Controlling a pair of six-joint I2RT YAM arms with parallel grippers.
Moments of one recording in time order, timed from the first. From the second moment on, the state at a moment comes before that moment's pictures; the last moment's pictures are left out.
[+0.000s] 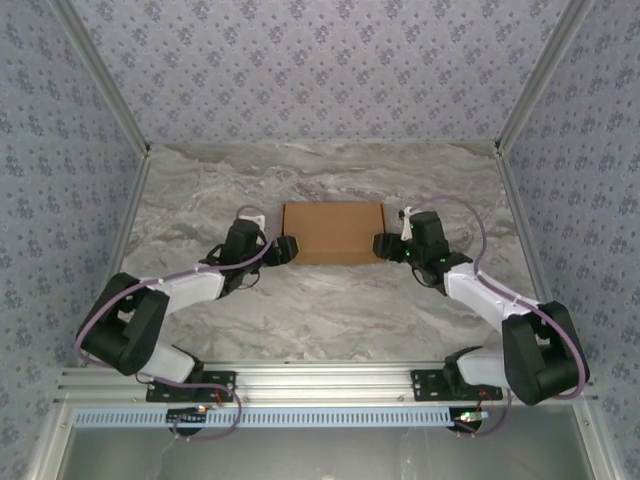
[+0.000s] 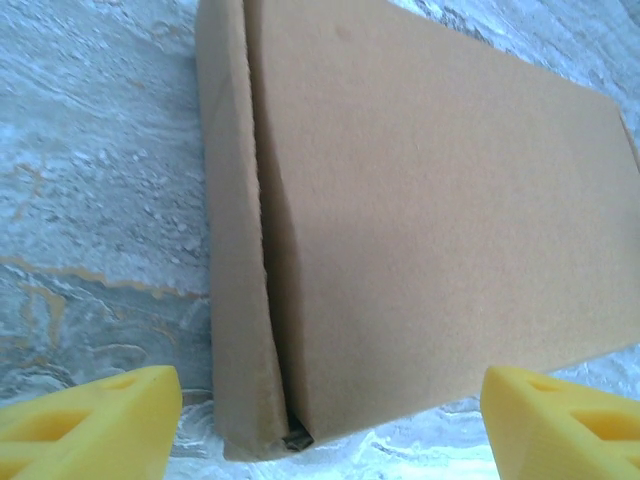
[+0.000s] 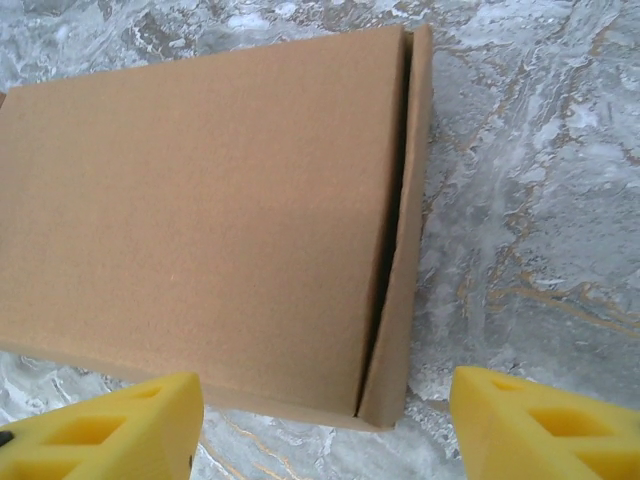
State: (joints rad) left arm -0.50 1.45 0.60 0.22 0.12 -0.63; right arm 0.33 1.28 0.63 -0.05 -0.11 0.35
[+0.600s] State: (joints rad) left arm -0.45 1.69 0.80 0.22 0.25 -0.63; right arm 0.29 1.59 0.80 -0.03 -0.24 0.41
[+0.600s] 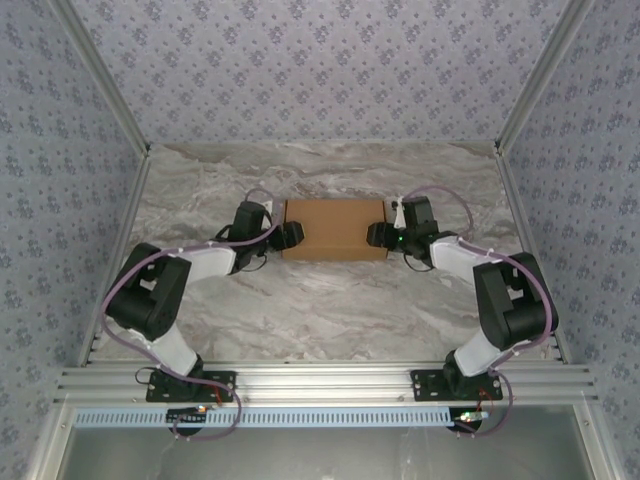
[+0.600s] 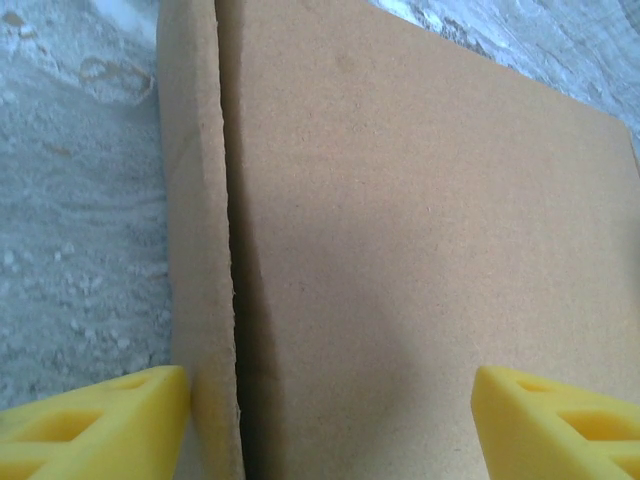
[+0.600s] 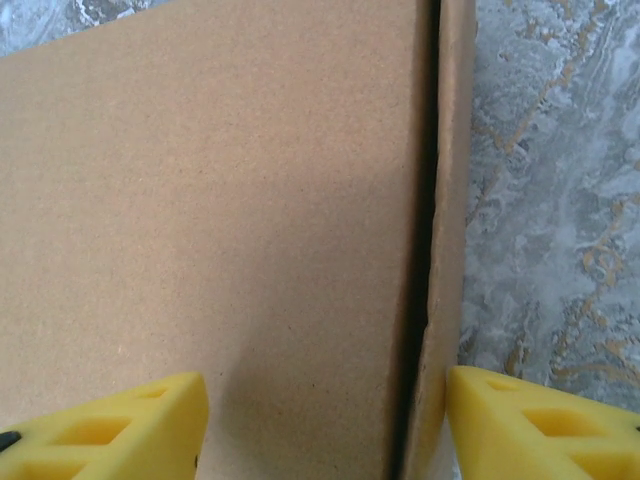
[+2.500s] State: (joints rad) left arm -0.24 0.93 0.46 0.15 -0.37 -0.25; right arm 0.23 0.89 0.61 -0.19 0.48 0.11
